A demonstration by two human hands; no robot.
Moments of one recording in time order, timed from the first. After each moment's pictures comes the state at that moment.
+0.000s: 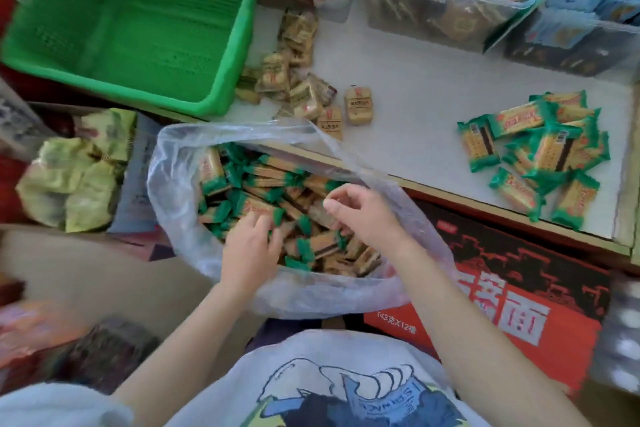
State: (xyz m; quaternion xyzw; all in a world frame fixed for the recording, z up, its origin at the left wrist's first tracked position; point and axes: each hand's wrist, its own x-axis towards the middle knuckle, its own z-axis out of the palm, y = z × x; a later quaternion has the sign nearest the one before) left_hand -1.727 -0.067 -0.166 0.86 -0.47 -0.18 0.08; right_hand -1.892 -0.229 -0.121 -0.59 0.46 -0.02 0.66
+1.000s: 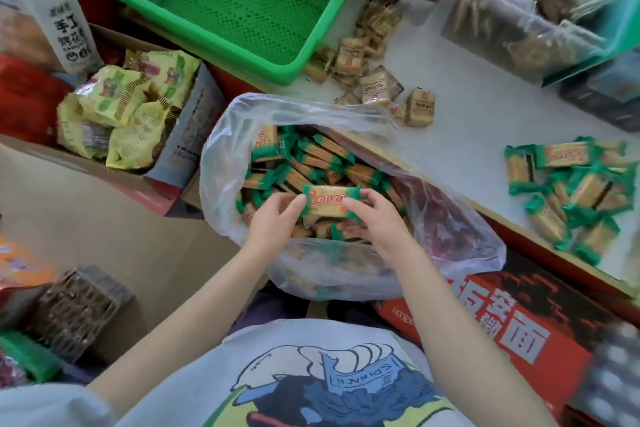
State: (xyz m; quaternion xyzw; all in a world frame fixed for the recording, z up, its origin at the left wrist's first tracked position) left_hand -1.688 -0.031 -0.138 0.83 -0.15 -0.44 0.30; right_hand -1.832 -0.168 -0.154 -0.45 0.51 -0.01 0.73
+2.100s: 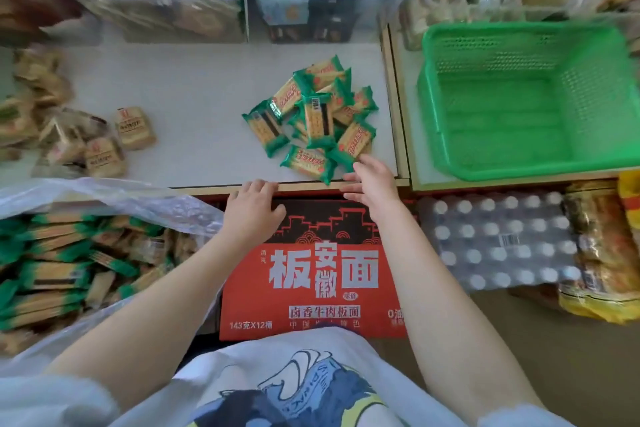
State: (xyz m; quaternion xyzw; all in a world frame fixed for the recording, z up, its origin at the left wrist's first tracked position) left_hand -1.991 -0.286 -0.182 0.72 -0.63 -0.27 -0.07; right_hand -2.204 -0.357 -0.167 -0.27 0.72 -0.24 0.59
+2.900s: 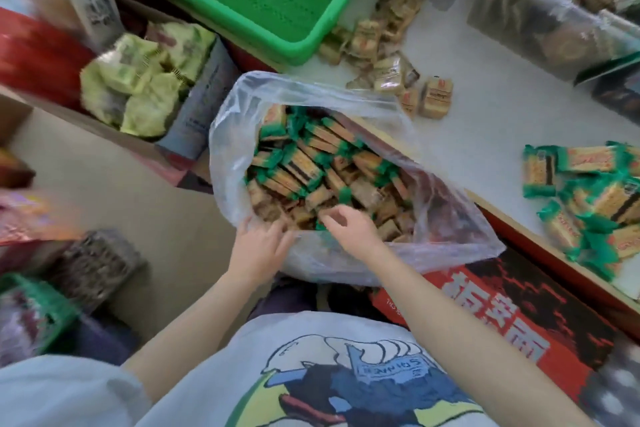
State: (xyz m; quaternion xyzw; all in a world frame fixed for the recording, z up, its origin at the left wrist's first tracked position) left_hand -1.734 0.037 -0.190 0.86 -0.48 -0.19 0.00; right_hand -1.849 -0.142 -0.187 -0.72 0.40 0.20 0.53
